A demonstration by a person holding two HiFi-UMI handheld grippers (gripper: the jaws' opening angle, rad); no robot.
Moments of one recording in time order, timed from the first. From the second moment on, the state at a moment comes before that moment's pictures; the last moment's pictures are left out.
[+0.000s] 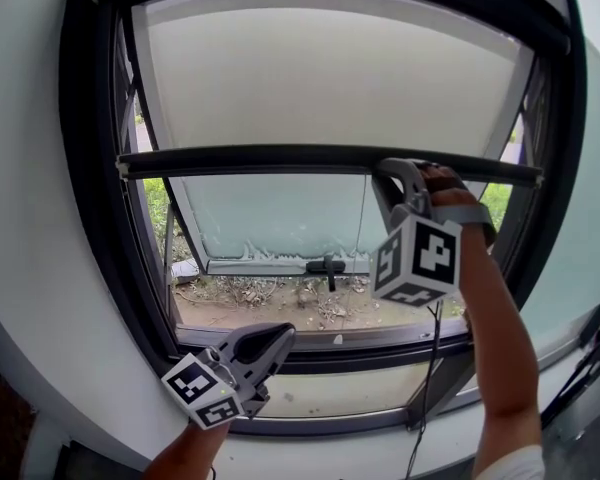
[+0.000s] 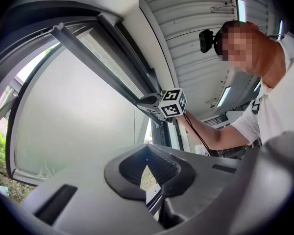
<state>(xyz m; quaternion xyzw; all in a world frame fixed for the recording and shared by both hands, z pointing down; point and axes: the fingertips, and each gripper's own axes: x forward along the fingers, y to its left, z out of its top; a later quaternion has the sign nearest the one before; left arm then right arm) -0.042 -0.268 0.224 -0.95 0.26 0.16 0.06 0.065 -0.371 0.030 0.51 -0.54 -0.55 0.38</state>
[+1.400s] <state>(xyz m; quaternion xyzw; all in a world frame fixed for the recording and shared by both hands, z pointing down) -0.059 -0.274 0.122 -0.93 0.28 0.19 0.15 0.064 -0.371 -0.104 0.57 -0.48 -0.58 0.34</state>
